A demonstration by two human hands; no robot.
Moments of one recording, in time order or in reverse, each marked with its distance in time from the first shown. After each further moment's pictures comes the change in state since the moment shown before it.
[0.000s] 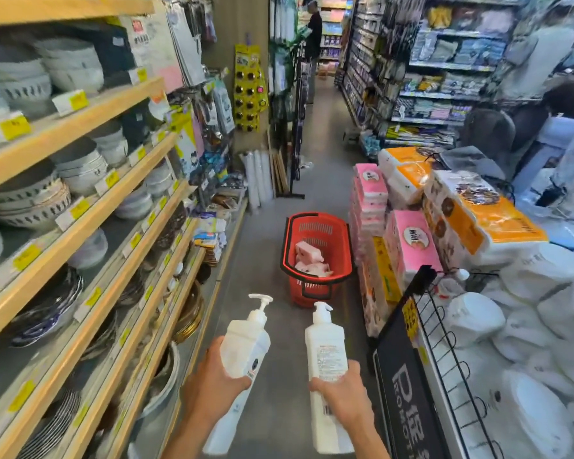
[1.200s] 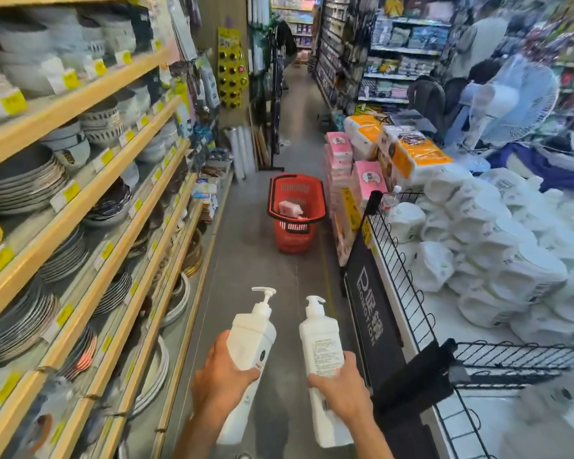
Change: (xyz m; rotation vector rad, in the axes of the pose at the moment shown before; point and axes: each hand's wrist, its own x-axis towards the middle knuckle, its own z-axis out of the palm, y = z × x) left_hand -0.375 -0.156 0.006 -0.020 0.003 0.007; right_hand -0.357 0.234 0.029 -0.063 0.027 -0.019
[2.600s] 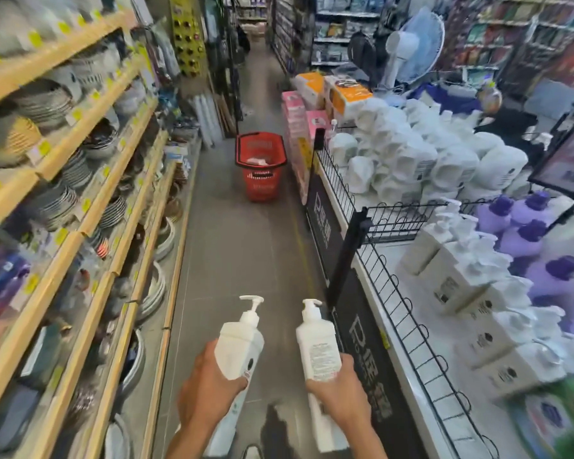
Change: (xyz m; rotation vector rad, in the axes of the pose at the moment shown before) left_hand -0.418 -0.175 0.024 0.093 -0.089 0.080; right_hand -0.373 0.301 0.030 0.013 0.062 0.119
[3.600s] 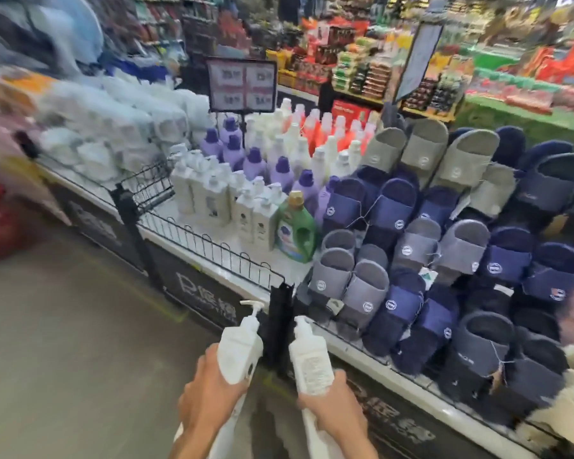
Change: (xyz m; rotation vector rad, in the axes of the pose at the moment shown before) left_hand -0.276 0.011 0.088 0.271 -0.575 0.598; right_hand -0.347 0.246 0.014 0.380 0.429 0.669
